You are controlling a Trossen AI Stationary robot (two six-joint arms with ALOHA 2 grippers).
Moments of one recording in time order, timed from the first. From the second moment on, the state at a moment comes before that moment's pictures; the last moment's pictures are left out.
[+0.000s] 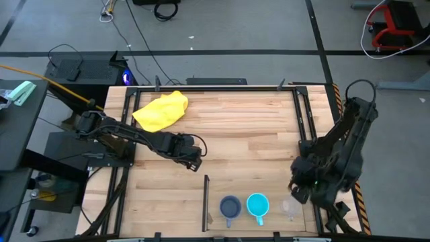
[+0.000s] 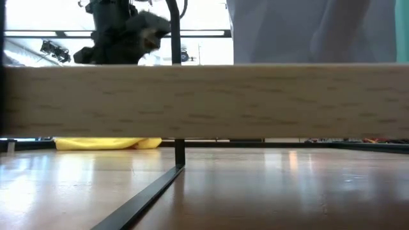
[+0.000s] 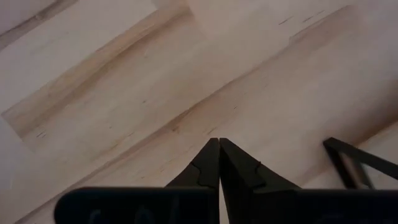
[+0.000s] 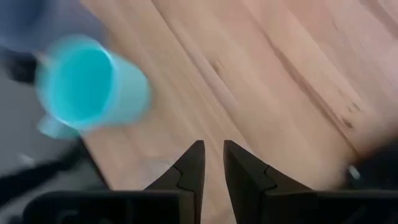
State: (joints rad) left arm -0.21 1.61 1.20 -0.93 -0.19 -1.19; right arm 1.00 1.32 1.26 -1.40 0.34 1.63
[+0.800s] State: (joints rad) left arm -0.38 1.20 1.37 -0.38 -0.61 -0.78; right arm 1.00 0.87 1.27 -0.33 0.59 0.58
